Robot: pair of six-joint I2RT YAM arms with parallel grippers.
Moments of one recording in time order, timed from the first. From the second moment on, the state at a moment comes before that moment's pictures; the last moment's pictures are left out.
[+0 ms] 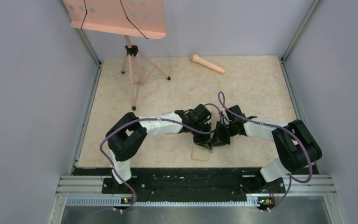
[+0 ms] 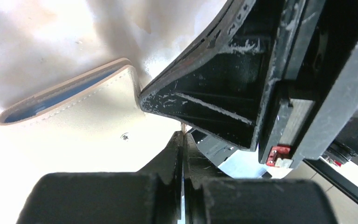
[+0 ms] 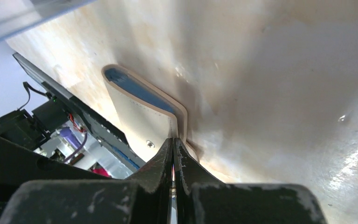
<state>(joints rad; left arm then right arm) -0.96 1.89 1.24 -0.39 0.42 -0.87 0.44 1.52 0.61 -0.25 -0.60 0.68</state>
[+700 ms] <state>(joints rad) -0.95 1.80 1.17 -0.41 0.35 -0.87 0.44 1.50 0.65 -0.19 -0.64 0.67</state>
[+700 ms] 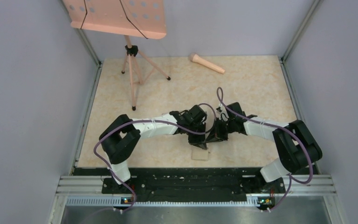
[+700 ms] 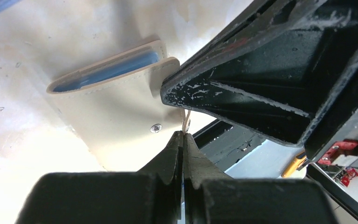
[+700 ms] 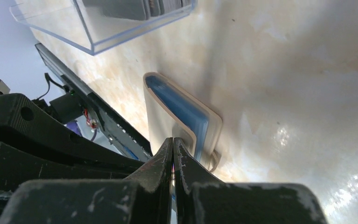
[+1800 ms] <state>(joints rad) -0.92 1.78 1.11 -0.43 0.28 -0.87 0.44 1.56 0.63 -0.15 -0.66 0.65</state>
